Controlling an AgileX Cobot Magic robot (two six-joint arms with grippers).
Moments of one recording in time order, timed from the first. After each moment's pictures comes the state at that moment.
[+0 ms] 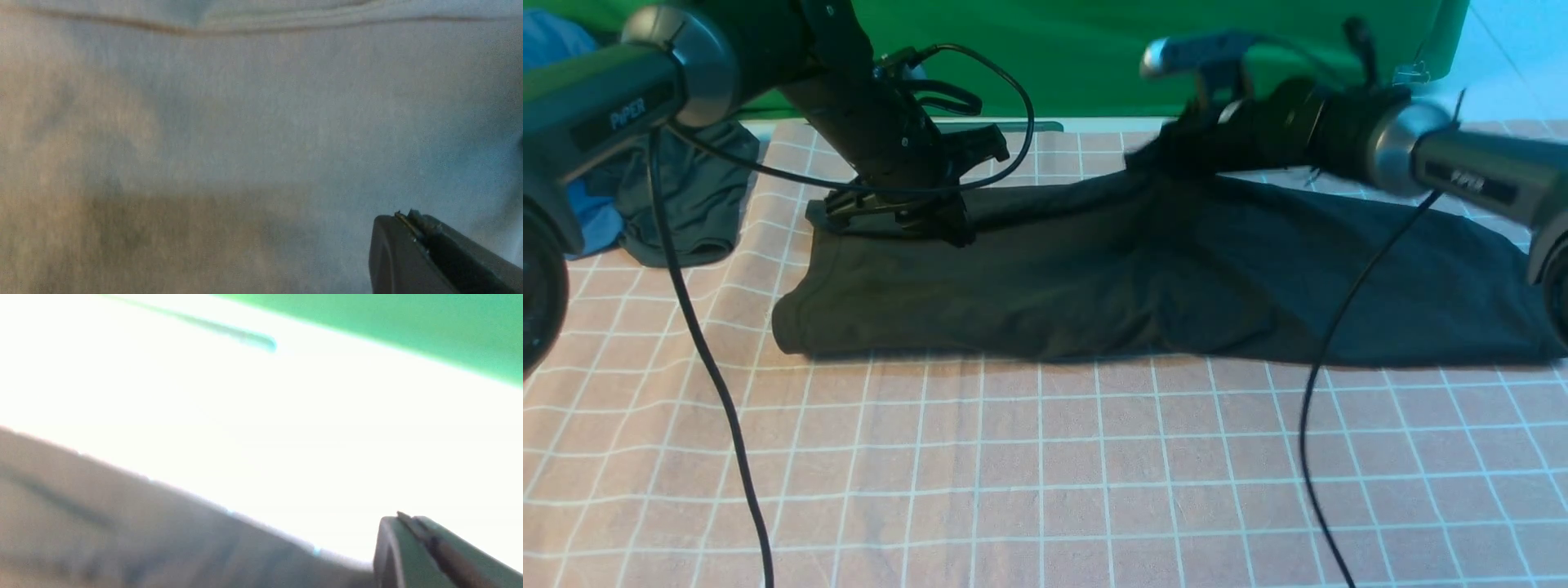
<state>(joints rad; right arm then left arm) 0.28 2.34 -1.91 0.47 0.27 -0.41 -0.20 2.09 -1.77 -0.30 1.00 -0.26</state>
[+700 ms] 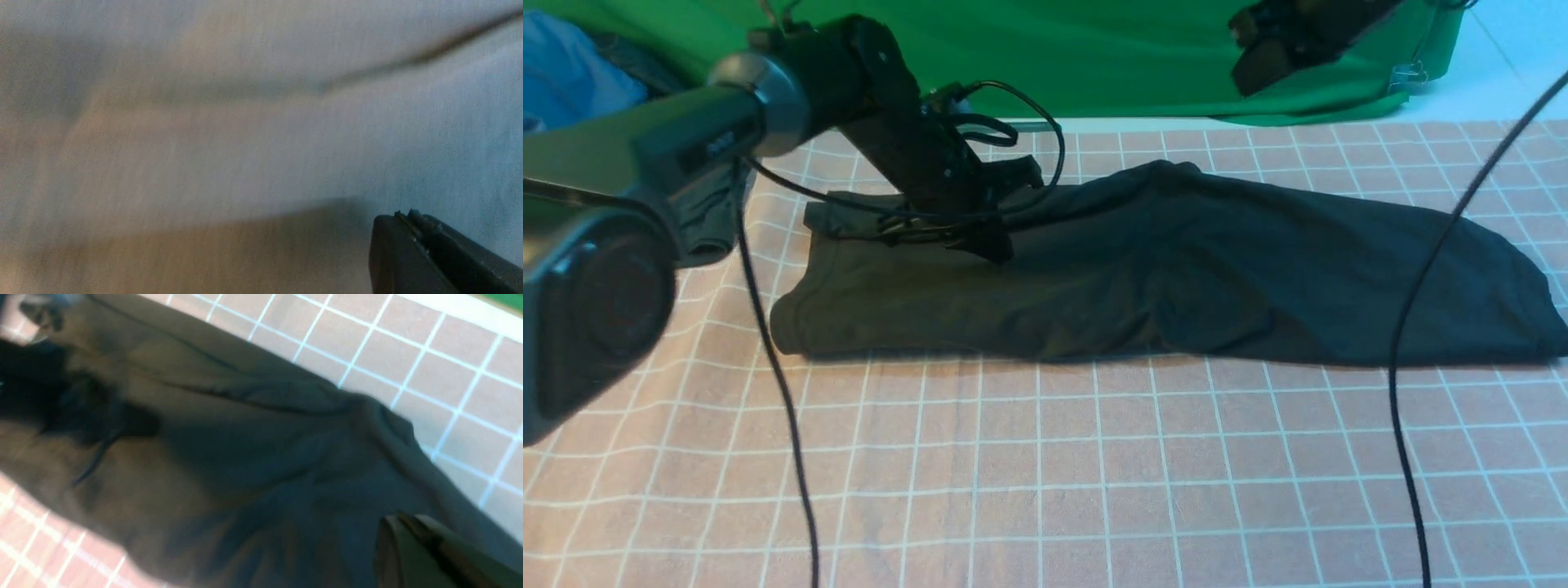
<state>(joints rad) 0.17 2.11 -2.20 0.37 1.21 -0.29 -0.22 2.30 -1.94 -0.37 0.94 -0.16</state>
